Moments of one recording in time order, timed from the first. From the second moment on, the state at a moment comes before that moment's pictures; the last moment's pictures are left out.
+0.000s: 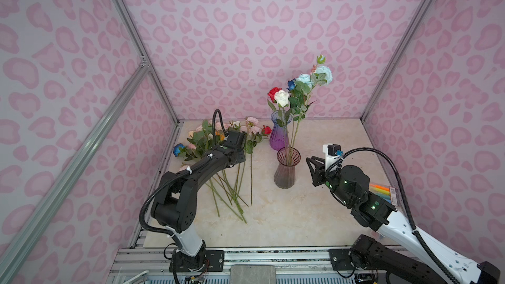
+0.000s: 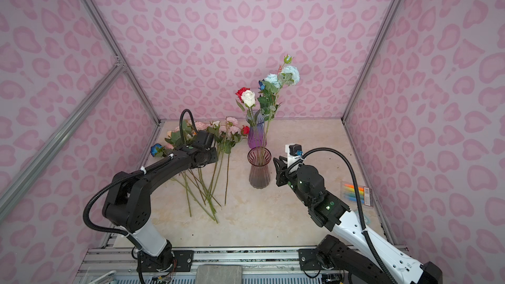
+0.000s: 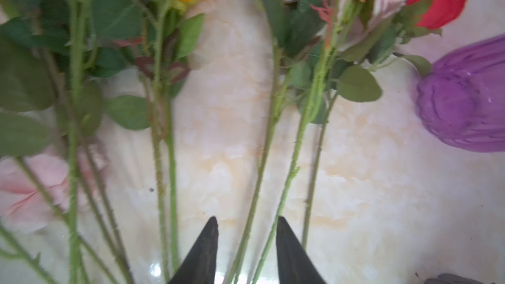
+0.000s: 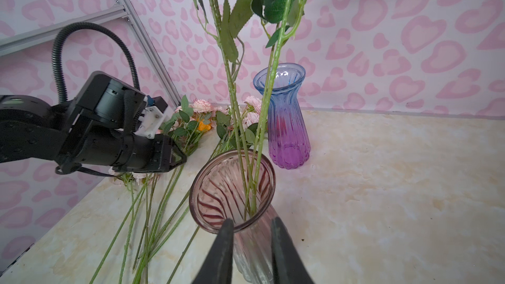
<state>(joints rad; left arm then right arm) -0.43 1.76 1.27 -0.51 -0.24 -0.53 0.71 0.81 0.70 -0.09 0.22 0.30</state>
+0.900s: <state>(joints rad) -0.46 2.02 1.39 -0.56 -0.11 -0.41 0.70 0.83 0.71 -0.12 0.24 0.31</state>
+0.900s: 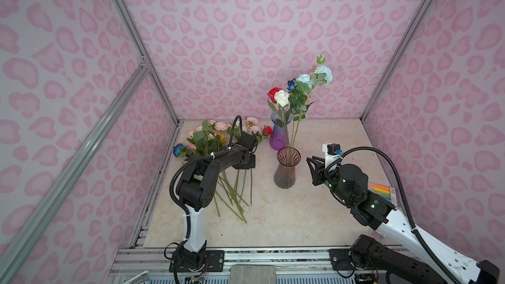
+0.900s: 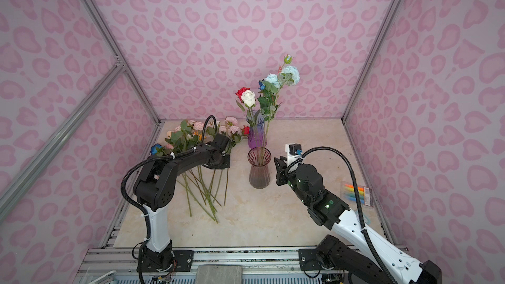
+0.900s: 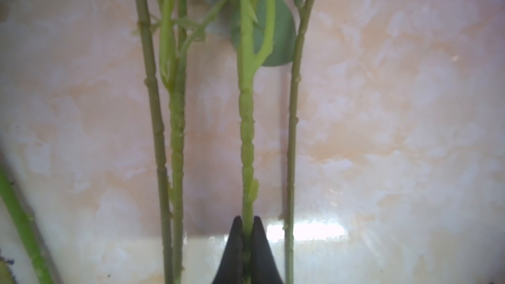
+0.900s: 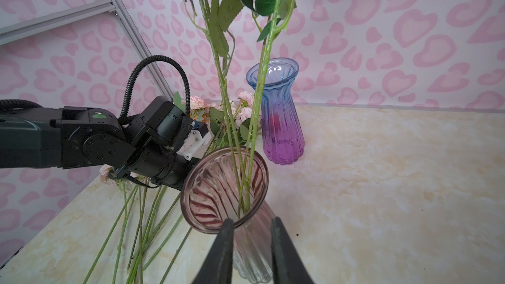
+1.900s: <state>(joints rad) -0.46 1.18 1.03 -0.26 -0.14 -0.46 0.70 0.83 0.80 -0.14 0.25 0.30</state>
